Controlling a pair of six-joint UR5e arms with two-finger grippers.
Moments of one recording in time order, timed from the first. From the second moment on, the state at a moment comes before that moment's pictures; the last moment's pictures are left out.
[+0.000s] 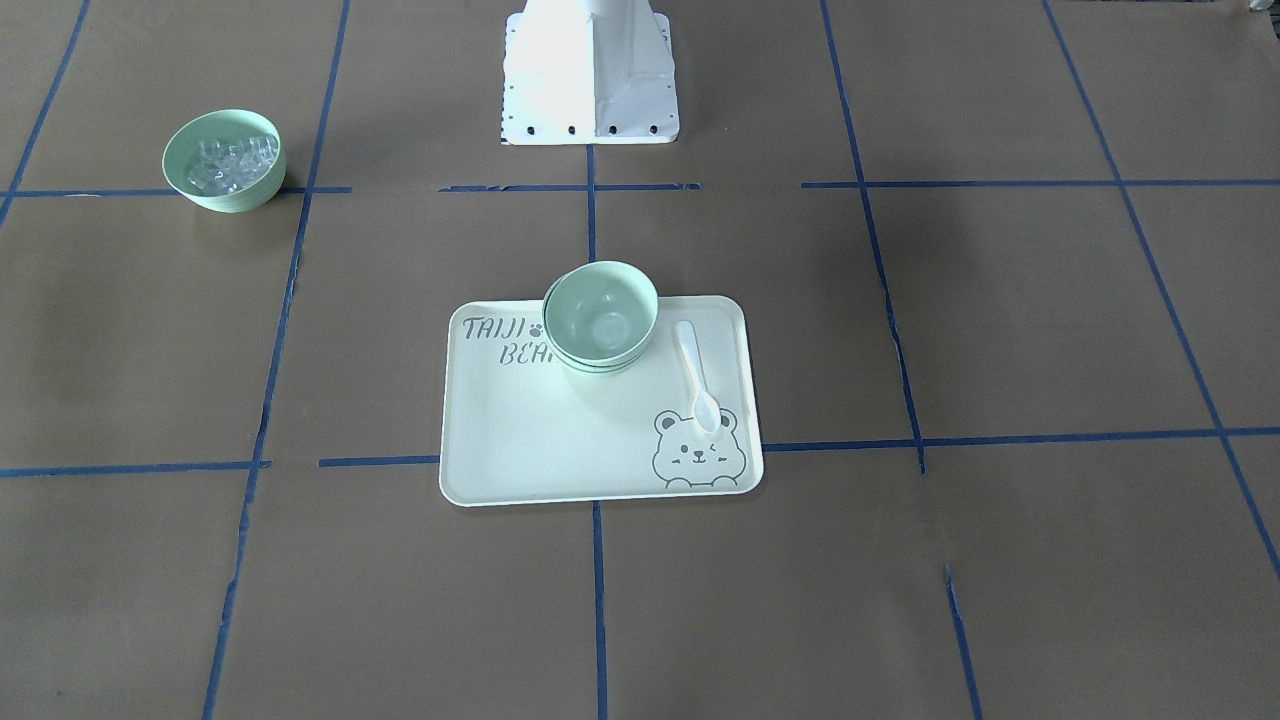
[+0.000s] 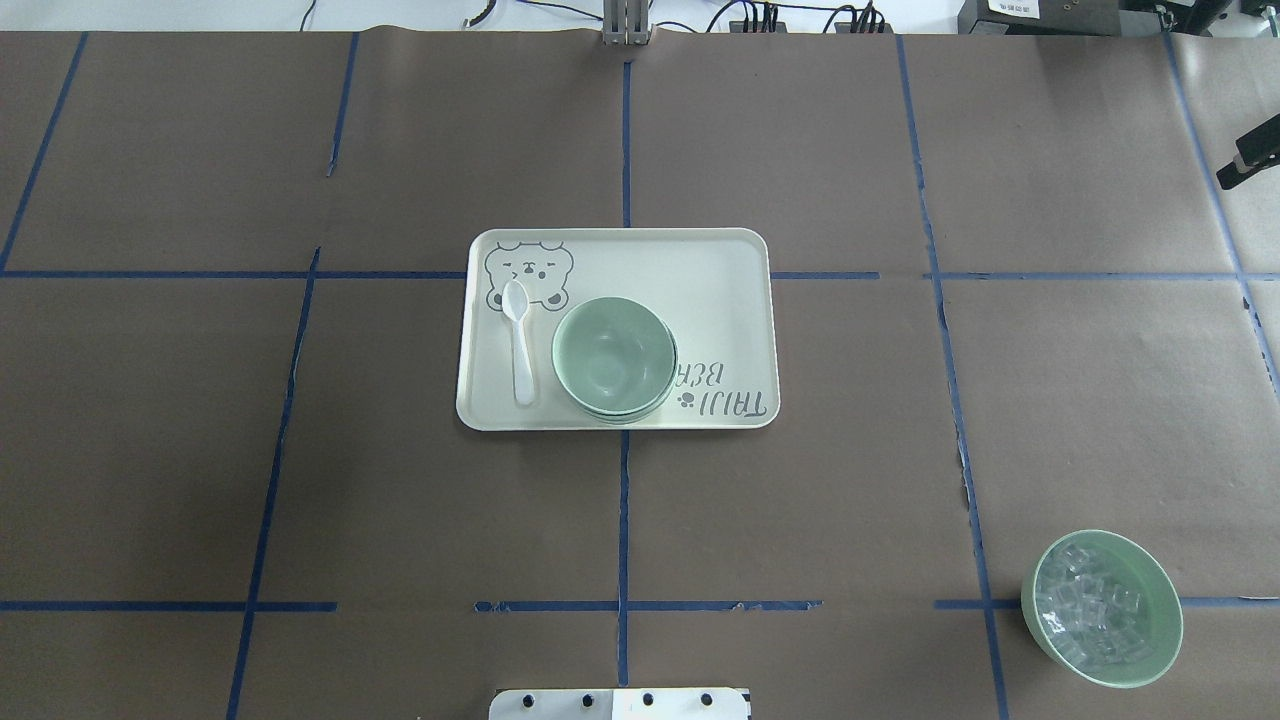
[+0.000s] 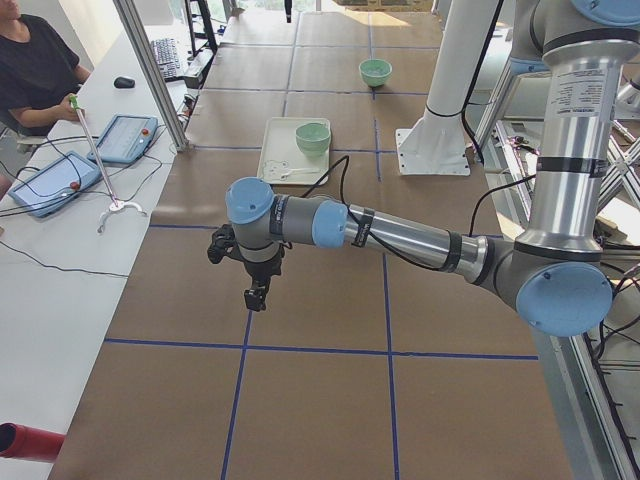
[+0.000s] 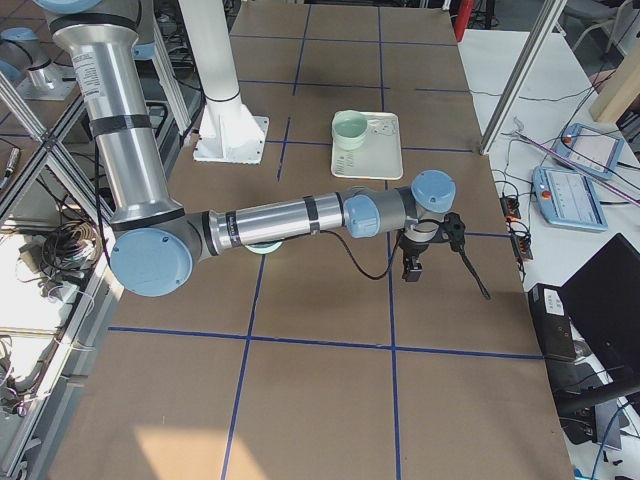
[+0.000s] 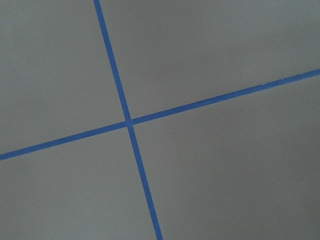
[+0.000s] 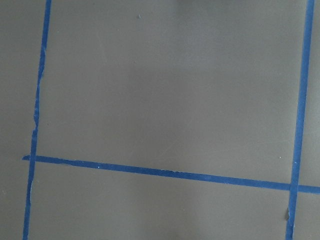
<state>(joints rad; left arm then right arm) -1.52 -1.63 -1.77 -1.42 -2.35 0.15 1.42 -1.35 1.56 -1.54 2.44 0.20</state>
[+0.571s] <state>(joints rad) -1.52 -1.62 -1.72 -1.42 -2.37 0.16 1.44 -1.36 1.56 -1.57 2.43 0.10</state>
